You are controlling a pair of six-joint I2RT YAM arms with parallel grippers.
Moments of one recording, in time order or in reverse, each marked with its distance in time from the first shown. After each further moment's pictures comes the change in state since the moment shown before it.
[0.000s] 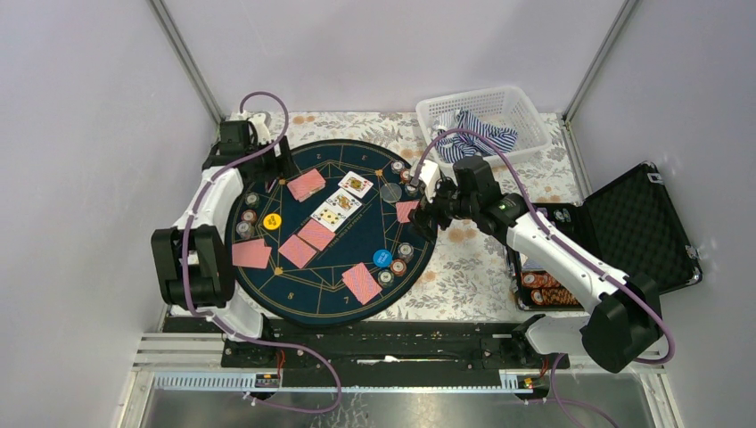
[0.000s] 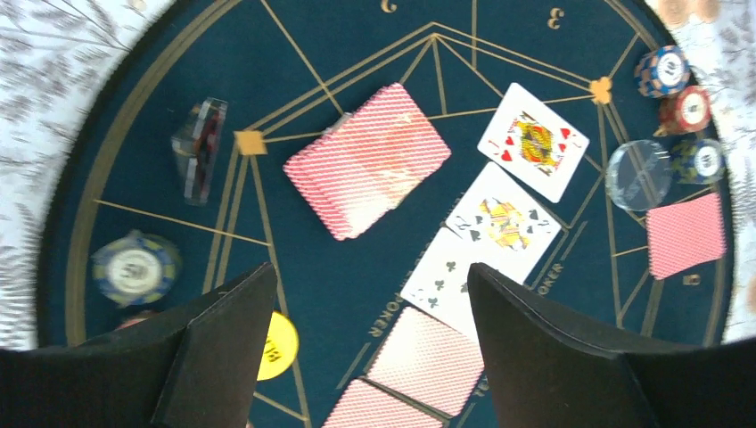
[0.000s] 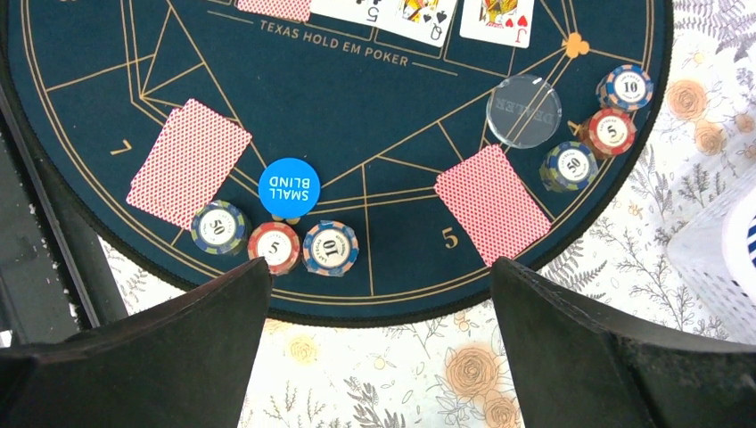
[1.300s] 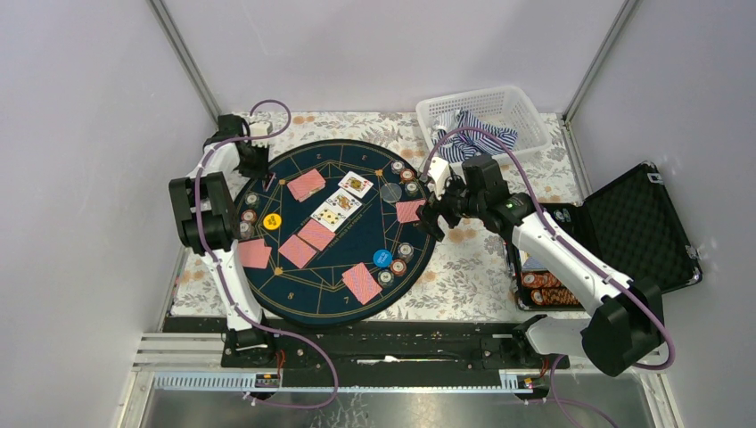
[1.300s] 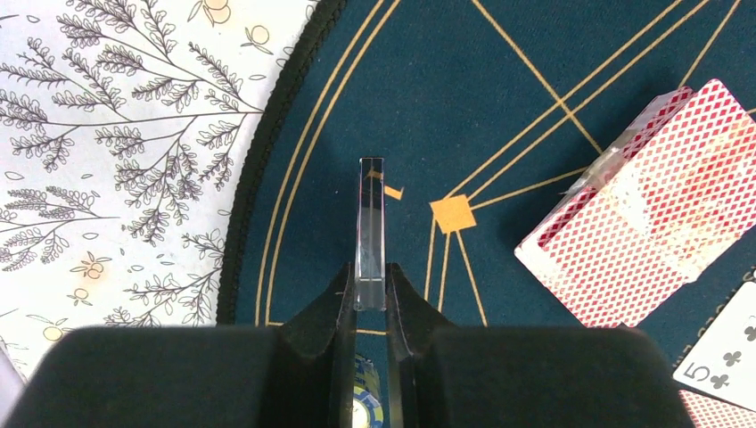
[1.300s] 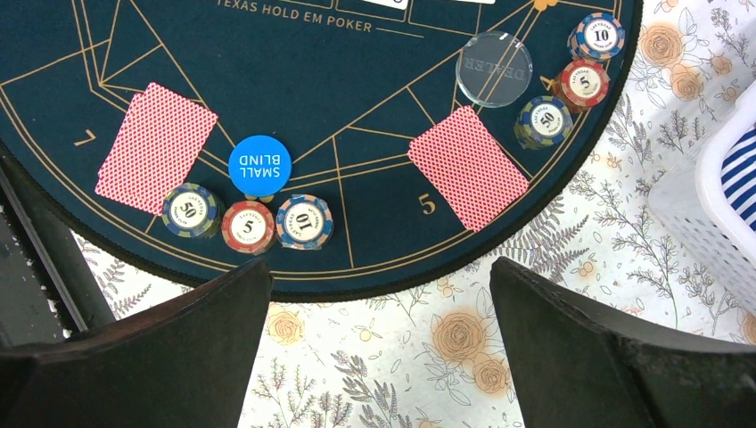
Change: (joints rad) left arm 0.132 0.518 0.418 -0.181 -0.023 0.486; right arm -0.057 -0.020 -0.011 -0.046 0.026 0.001
